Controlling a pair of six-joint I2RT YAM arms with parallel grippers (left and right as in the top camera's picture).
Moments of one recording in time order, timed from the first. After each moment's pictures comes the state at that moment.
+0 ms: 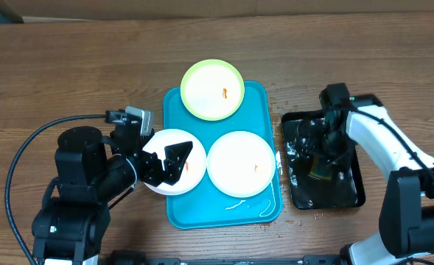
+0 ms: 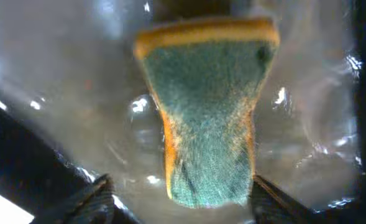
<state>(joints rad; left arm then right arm) -0.09 0.83 1.04 -0.82 0.52 -0.13 0.12 1.73 1.10 -1.07 -0.07 0.52</state>
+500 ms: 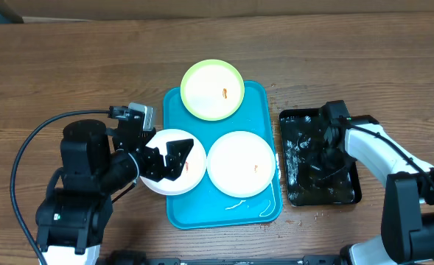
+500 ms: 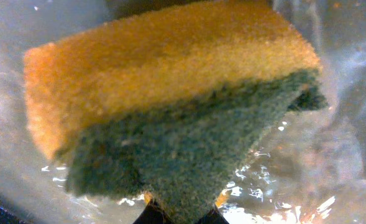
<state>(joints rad) -0.09 0.88 1.04 -0.82 0.52 -0.13 0.12 1.70 0.92 -0.88 -0.06 0.59</state>
